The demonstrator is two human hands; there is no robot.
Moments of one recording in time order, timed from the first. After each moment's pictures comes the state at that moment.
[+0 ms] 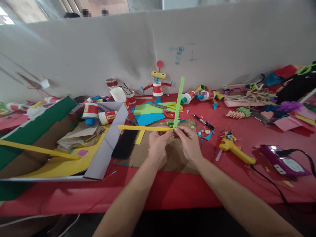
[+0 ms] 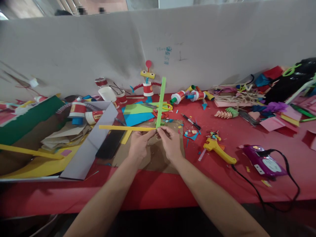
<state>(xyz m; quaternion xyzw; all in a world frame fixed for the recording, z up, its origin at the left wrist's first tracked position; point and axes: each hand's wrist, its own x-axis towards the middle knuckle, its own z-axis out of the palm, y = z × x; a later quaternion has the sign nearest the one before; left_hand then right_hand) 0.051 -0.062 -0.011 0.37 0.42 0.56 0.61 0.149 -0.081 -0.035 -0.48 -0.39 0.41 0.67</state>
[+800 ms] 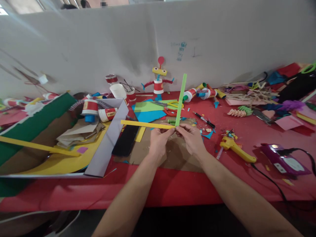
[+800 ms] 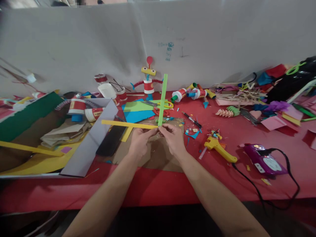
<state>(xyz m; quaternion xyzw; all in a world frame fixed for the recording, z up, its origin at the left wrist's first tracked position) 0.049 -0.058 -0.014 0.42 0.38 0.53 0.63 0.159 -0.076 -0.030 -0.47 -0.36 0.49 0.64</state>
